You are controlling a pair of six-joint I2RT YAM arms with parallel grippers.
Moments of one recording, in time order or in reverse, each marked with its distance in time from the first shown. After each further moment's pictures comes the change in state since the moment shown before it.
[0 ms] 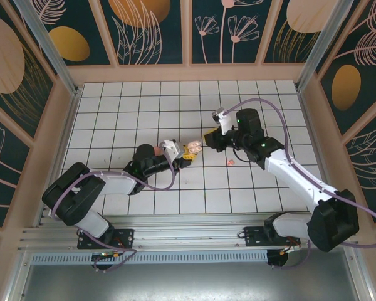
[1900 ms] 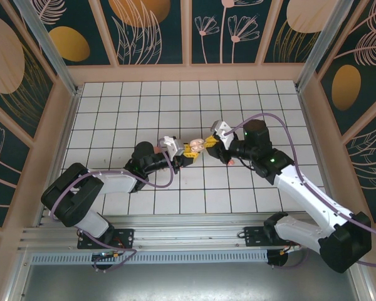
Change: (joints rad) left arm 0.000 -0.013 0.033 0.036 0.083 -0.084; right arm 0.051 -0.199 -0.098 0.012 -0.013 -0.337
